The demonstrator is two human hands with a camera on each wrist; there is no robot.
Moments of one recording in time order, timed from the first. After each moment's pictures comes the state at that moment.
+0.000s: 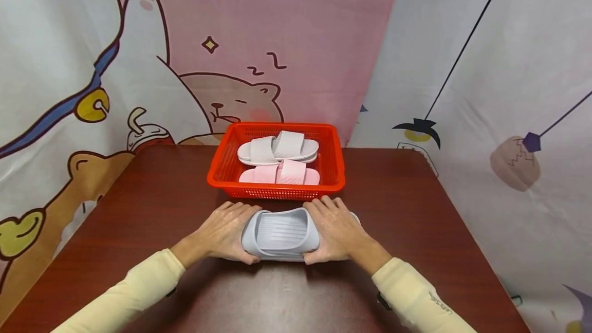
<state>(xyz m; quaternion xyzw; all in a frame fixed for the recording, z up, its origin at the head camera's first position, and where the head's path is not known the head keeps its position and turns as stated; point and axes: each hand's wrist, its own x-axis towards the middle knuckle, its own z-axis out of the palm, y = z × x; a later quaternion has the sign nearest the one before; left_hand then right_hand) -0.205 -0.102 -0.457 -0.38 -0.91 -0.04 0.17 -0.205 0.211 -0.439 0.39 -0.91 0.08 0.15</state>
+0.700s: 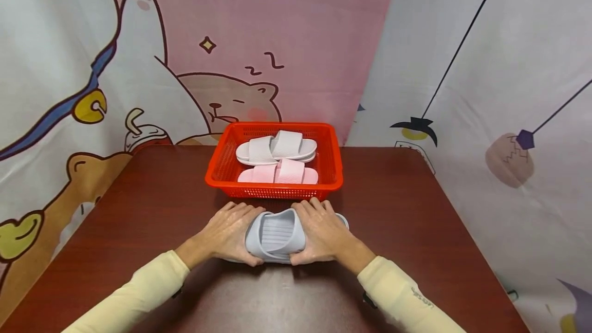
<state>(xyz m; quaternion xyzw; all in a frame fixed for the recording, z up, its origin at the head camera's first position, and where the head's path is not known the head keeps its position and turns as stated) -0.204 -0.094 -0.460 -0.38 -0.91 -0.02 0.18 -0.200 0.184 -0.447 0.39 -0.90 0.09 0.17</state>
